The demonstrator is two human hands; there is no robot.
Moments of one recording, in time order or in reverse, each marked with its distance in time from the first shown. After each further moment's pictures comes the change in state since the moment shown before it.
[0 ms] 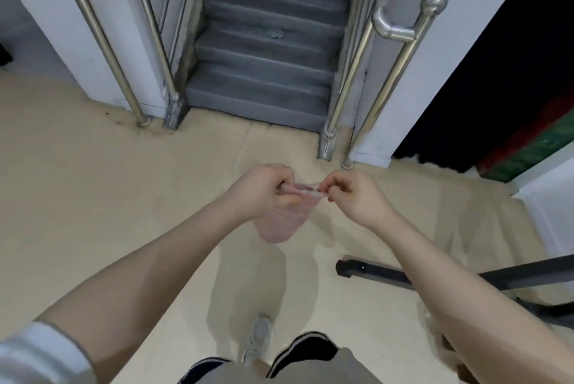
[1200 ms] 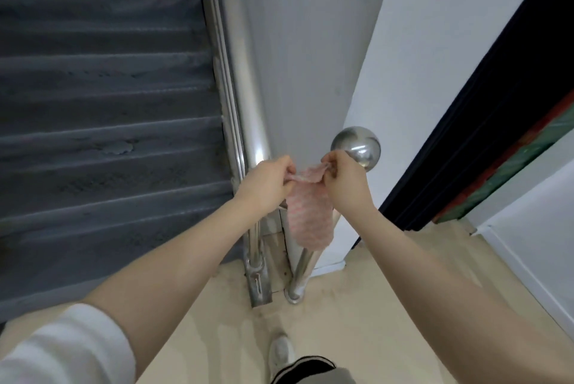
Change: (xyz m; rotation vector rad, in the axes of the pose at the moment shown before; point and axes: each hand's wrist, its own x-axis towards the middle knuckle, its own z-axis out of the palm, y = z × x) left_hand 0.886 -0.065 0.024 0.096 -0.119 0.192; right_hand 0.672 0.286 -0.342 -0.015 0.641 0.350
